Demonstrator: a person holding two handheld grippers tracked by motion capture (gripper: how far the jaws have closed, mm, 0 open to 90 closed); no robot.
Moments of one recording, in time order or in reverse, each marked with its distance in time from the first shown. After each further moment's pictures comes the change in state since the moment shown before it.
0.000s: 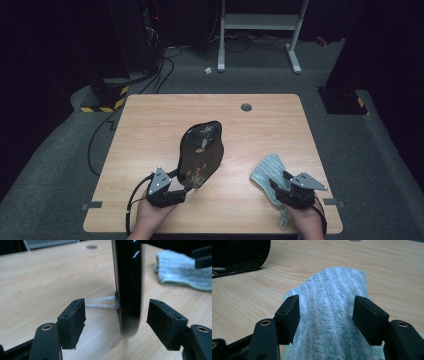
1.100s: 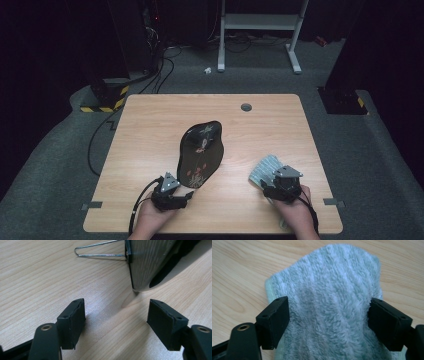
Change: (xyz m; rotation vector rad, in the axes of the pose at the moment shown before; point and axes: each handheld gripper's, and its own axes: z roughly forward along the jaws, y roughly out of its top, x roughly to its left) left arm 0.005 -0.027 0.028 0.255 0.010 0.021; right arm 0.016 0.012 0.040 0.245 -0.097 -0.079
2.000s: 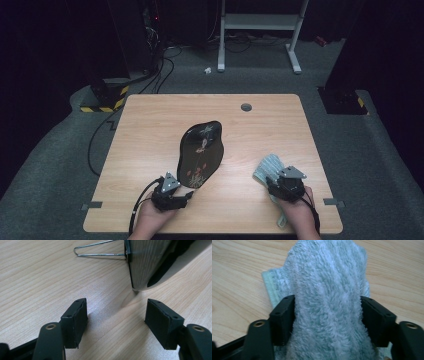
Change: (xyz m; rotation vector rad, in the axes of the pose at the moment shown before) left arm -0.001 0.000 0.000 0.004 0.003 0.013; right arm -0.011 -0.010 0.005 -0.020 -0.053 0.033
